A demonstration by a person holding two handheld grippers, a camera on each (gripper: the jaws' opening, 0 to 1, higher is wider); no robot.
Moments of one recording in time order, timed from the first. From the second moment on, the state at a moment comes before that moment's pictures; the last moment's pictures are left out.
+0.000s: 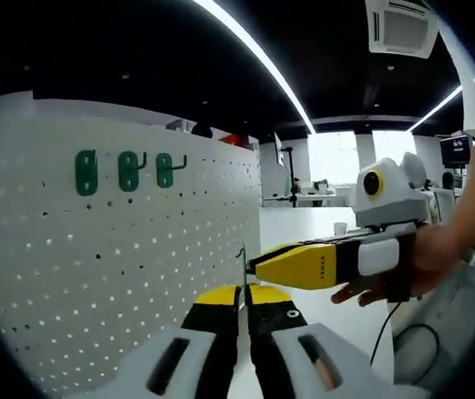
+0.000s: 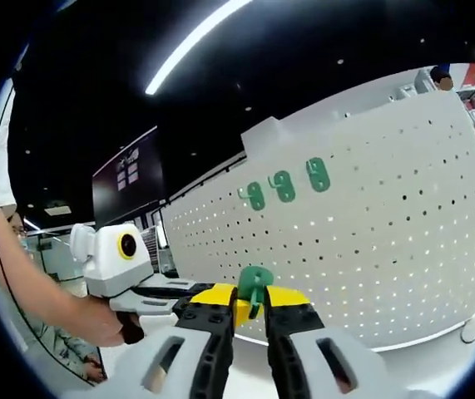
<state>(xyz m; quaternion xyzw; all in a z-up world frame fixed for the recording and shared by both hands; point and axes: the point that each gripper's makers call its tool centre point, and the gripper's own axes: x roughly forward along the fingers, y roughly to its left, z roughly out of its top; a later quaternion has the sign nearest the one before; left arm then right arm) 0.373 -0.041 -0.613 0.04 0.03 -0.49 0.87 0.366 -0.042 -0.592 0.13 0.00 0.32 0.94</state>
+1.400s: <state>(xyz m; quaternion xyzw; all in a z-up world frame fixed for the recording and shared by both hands) 0.373 -0.036 -0.610 0.02 0.04 -0.47 0.88 0.369 -0.039 -0.593 0.14 0.00 0.30 0.94</state>
